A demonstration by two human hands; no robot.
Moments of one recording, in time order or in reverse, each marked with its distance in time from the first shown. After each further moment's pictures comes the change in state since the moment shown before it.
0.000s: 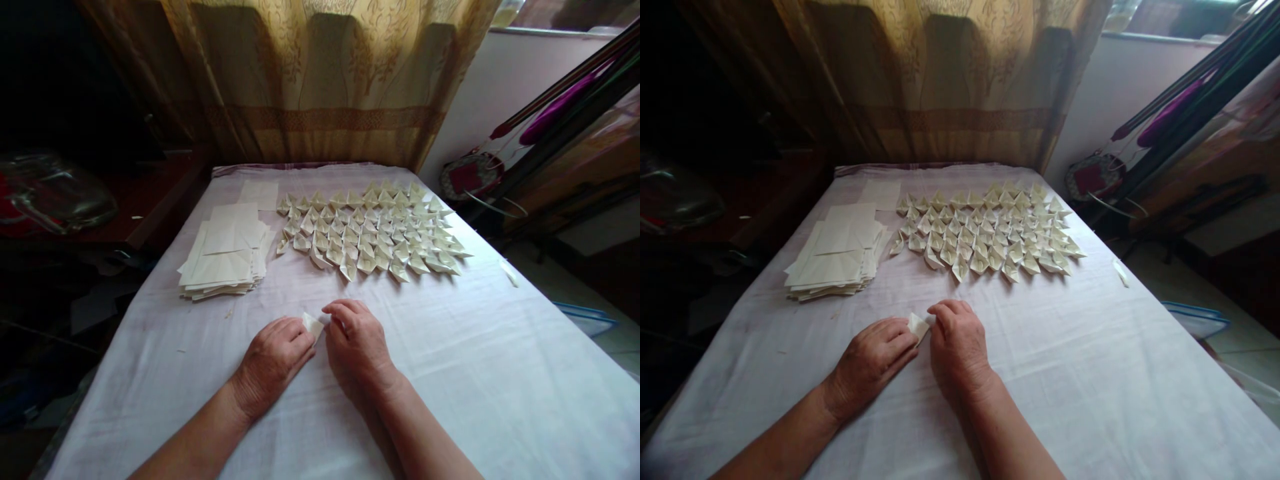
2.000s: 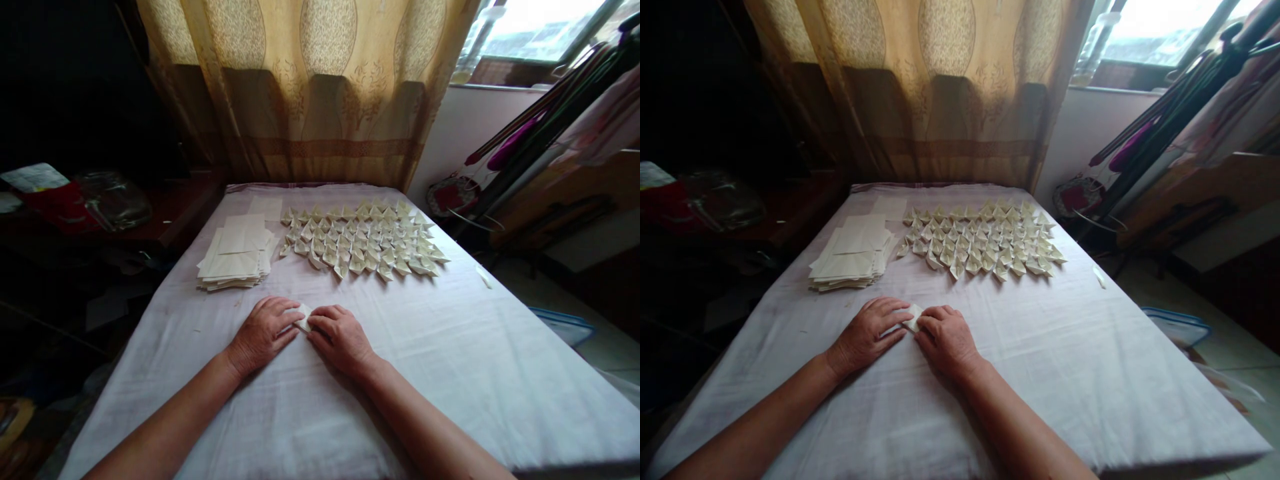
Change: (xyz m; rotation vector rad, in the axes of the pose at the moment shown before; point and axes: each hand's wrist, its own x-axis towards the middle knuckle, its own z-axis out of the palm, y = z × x) left_hand -0.012 -0.024 -0.009 0.001 0.047 0.017; right_hand -0.017 -0.003 -0.003 -0.025 -0.215 -0.258
